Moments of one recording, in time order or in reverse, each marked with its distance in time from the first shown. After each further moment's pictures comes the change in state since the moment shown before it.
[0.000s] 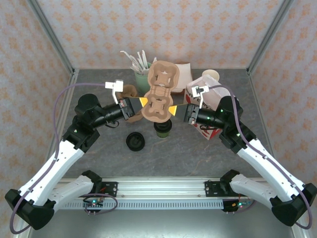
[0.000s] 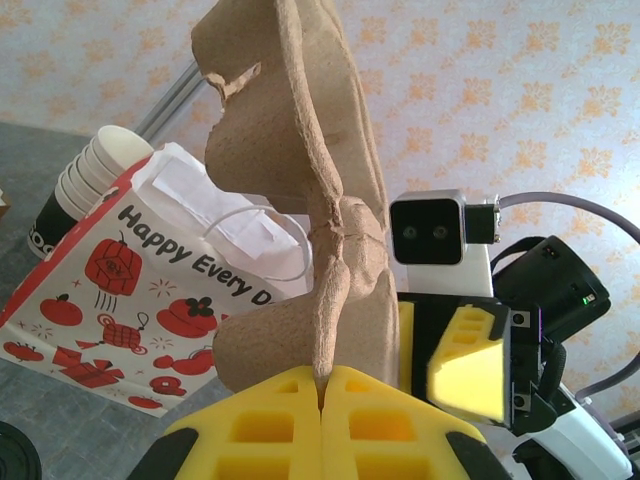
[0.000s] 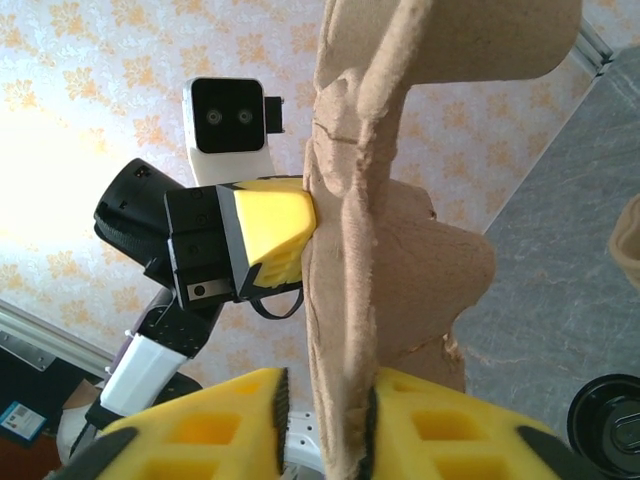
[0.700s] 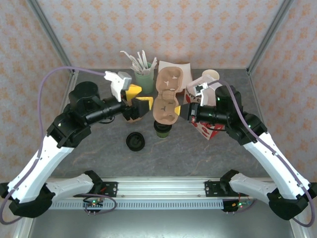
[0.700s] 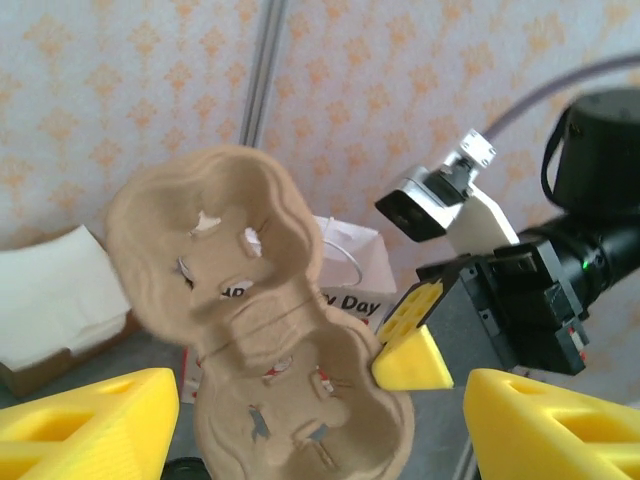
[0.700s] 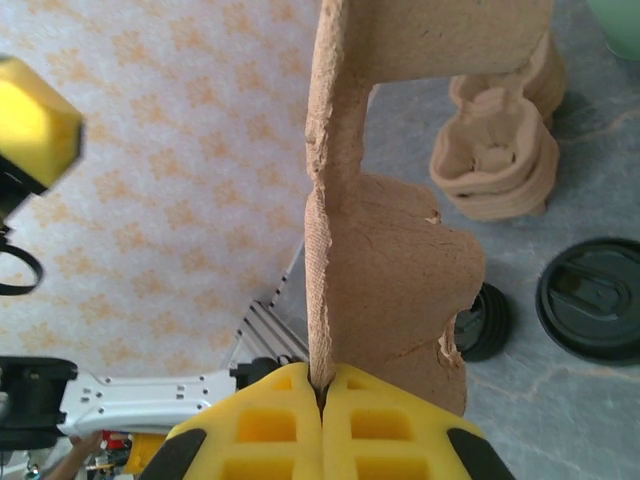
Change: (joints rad) left arm -0.209 0.130 0.485 -0.539 -0.310 0.633; right arm 0.000 0.088 0.325 -0.679 0.180 -0.220
